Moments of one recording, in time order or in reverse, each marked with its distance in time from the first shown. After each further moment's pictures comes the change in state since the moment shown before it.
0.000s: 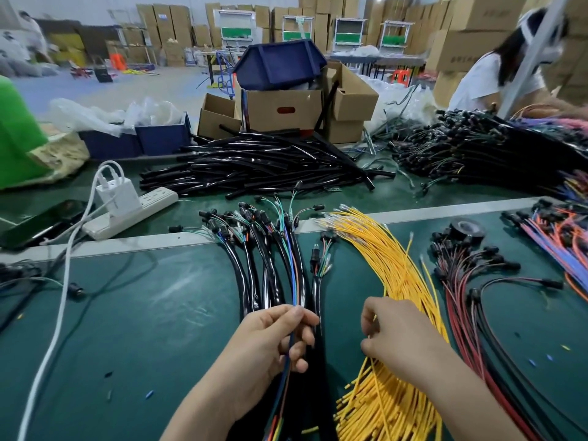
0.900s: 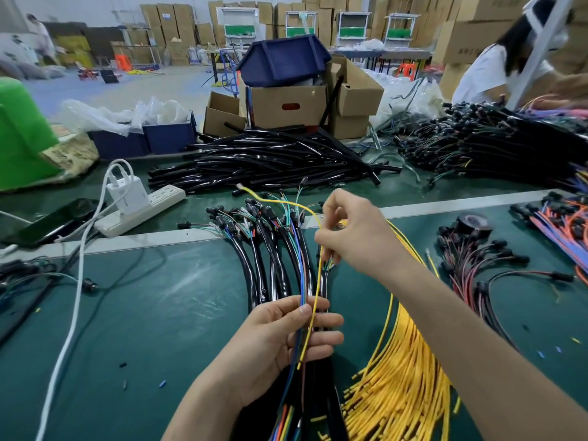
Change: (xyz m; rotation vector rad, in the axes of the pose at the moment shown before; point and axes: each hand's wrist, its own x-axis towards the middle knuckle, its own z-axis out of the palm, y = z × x) left_hand -0.004 0.007 -0.002 -0.076 -0.104 -0.078; right_hand 0.055 -0.064 -0.045 0.642 0.220 -0.375
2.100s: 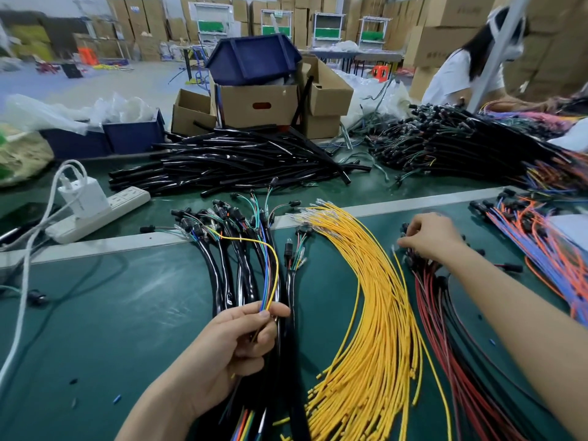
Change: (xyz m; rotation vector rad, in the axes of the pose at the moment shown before) left_hand 0.004 -0.001 -0.006 0.078 0.053 -0.042; right_hand 0.023 0.155 -0.127 -0.698 0.140 0.582
